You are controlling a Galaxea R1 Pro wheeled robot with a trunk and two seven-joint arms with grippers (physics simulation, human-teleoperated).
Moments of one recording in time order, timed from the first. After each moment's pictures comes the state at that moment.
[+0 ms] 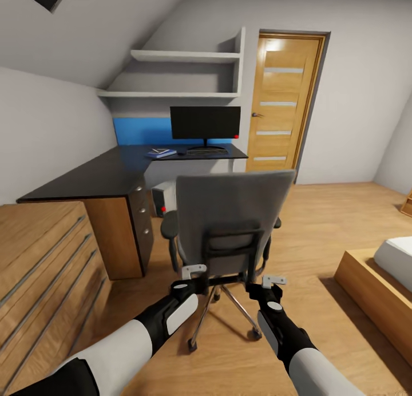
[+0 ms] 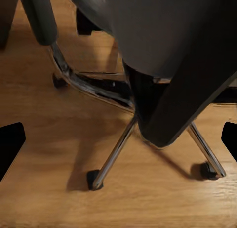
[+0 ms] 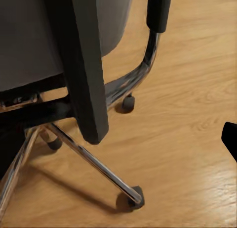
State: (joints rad) left arm -0.79 -0.17 -0.79 -0.54 0.90 0.17 0.55; right arm -0.63 0.11 0.01 -0.54 -0.03 0.01 -0.26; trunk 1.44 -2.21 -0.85
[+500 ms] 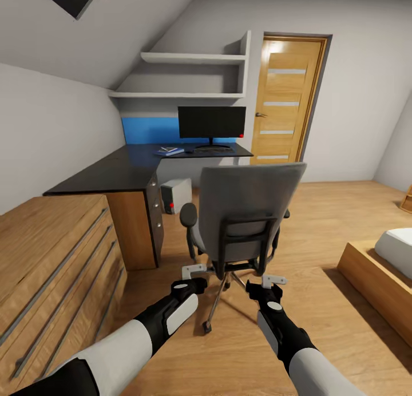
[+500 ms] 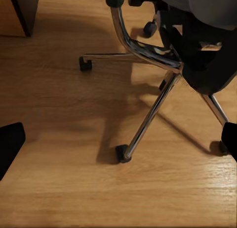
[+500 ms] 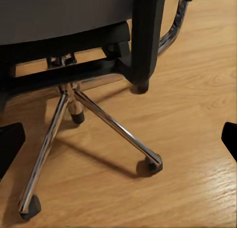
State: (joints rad) left arm -0.79 -0.17 -0.79 -0.54 0.90 0.17 0.55; right arm -0.63 0.11 0.01 -0.54 -0.03 0.01 -0.26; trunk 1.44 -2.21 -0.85
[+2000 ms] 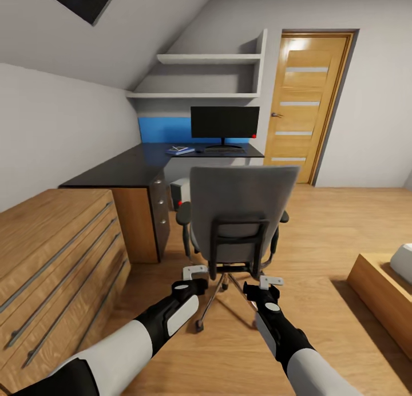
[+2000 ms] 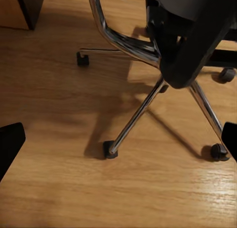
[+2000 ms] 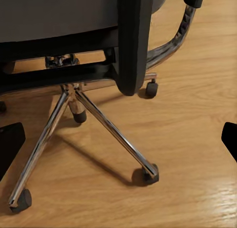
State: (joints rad) left arm -0.79 -0.17 -0.81 -0.54 0.89 0.17 0.55; right arm -0.63 0.12 0.02 -0.53 -0.03 0.01 -0.24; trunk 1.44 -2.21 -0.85
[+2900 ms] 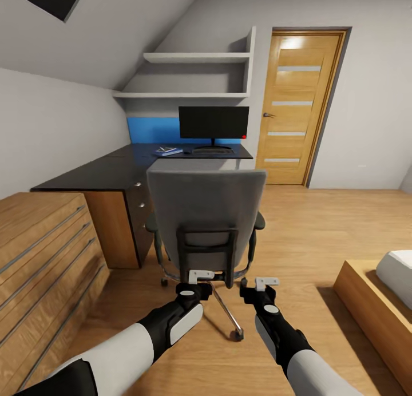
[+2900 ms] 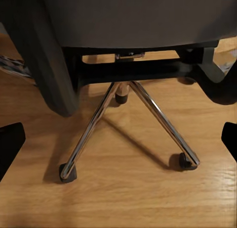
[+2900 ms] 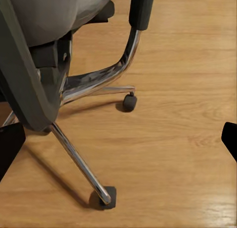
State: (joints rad) left arm -0.79 -0.17 -0.95 -0.54 0.89 0.16 0.55; right arm -0.63 0.12 0.03 -0.51 0.03 0.01 -0.18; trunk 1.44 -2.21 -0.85
